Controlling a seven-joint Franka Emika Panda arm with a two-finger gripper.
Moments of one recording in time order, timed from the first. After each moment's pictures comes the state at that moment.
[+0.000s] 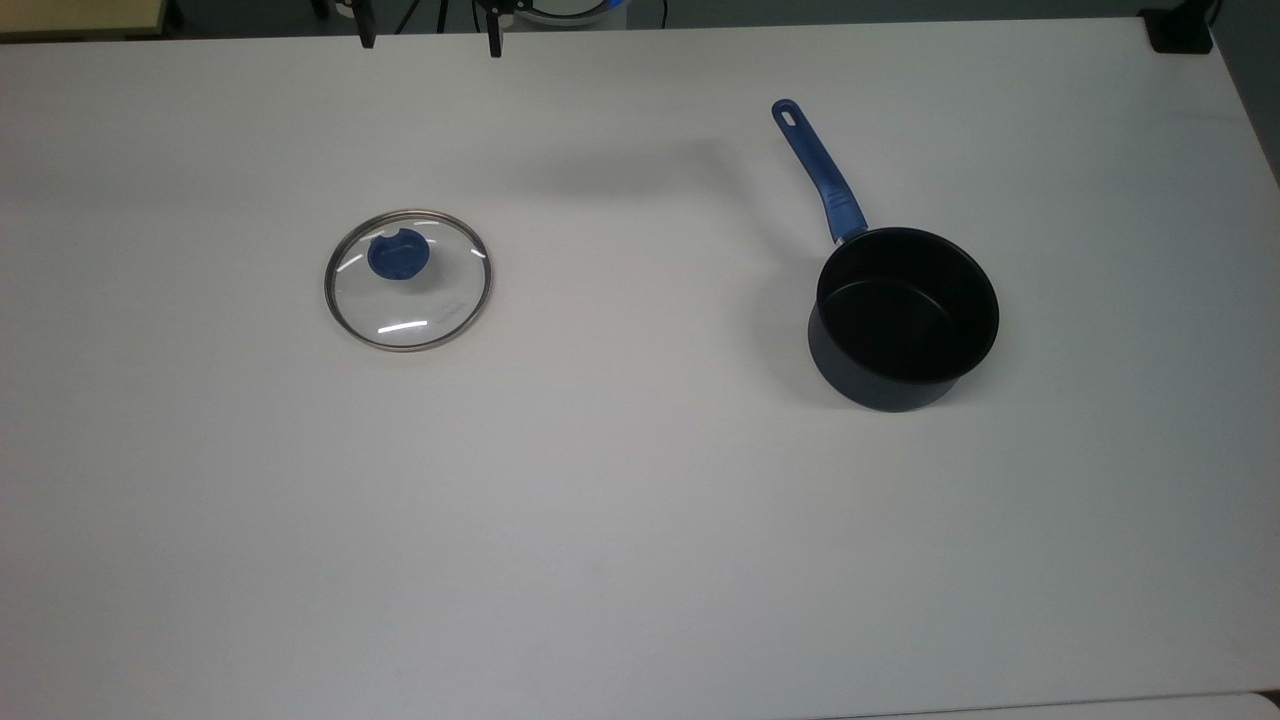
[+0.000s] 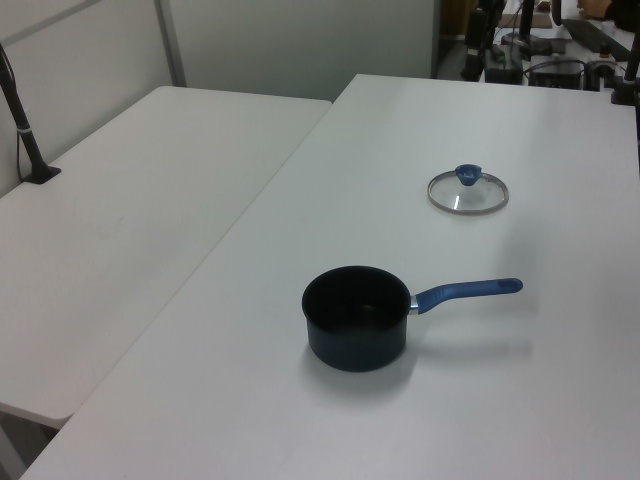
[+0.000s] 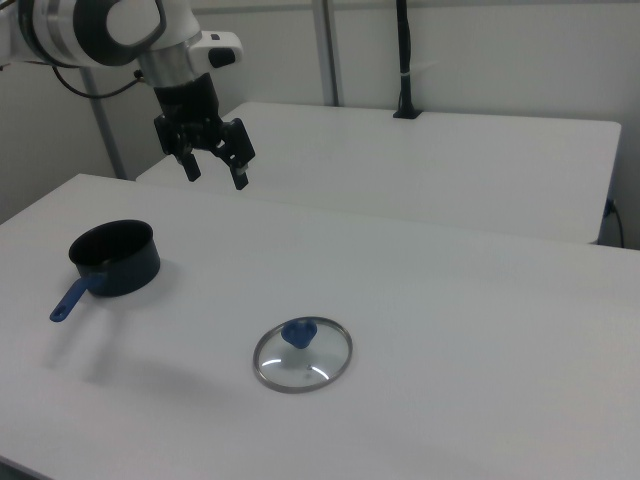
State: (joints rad) arm -0.01 -0.04 -0.04 -1.66 -0.04 1.72 -0.03
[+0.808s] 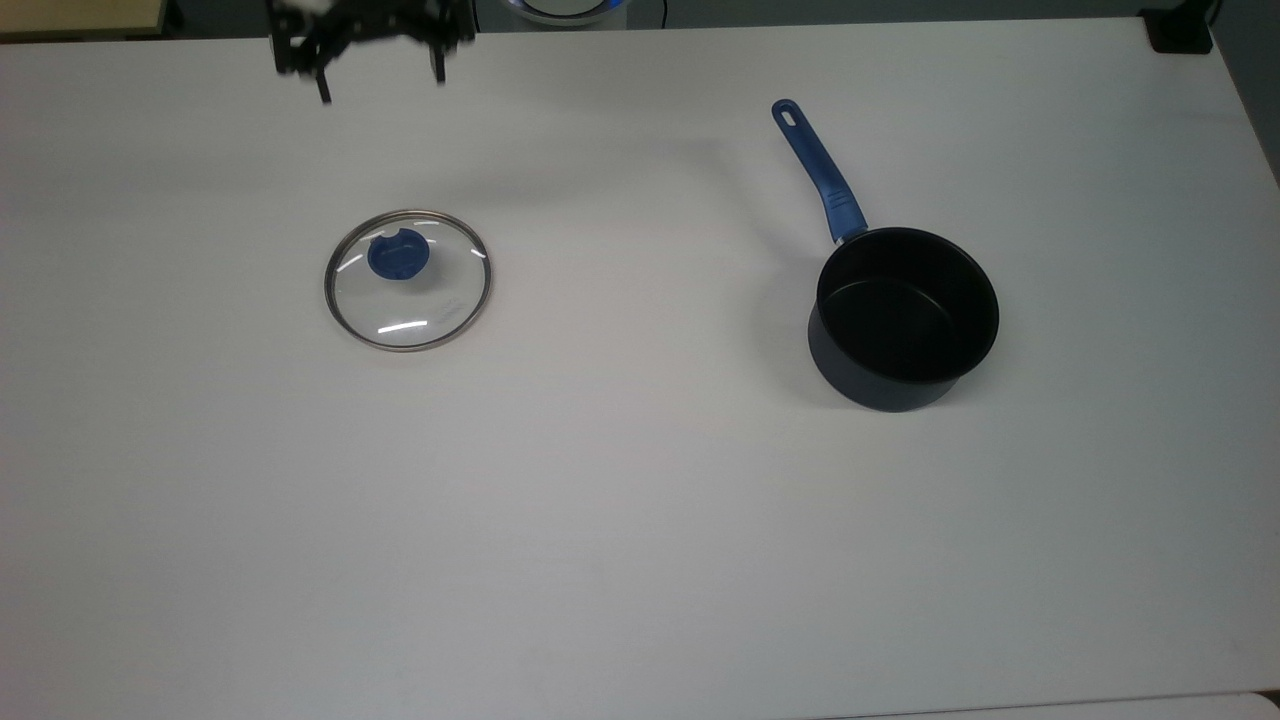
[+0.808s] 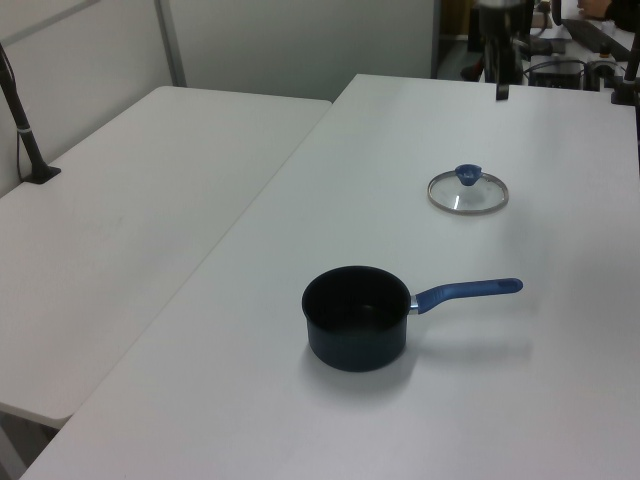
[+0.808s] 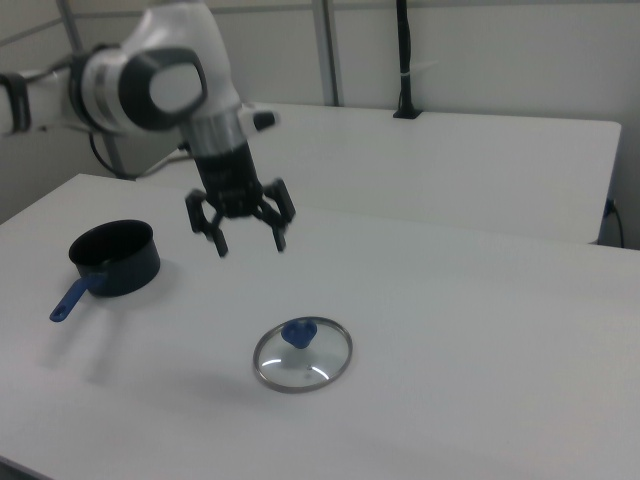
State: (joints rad) arm -0.04 -0.03 -0.08 -1.84 -0.15 1.80 -0.44
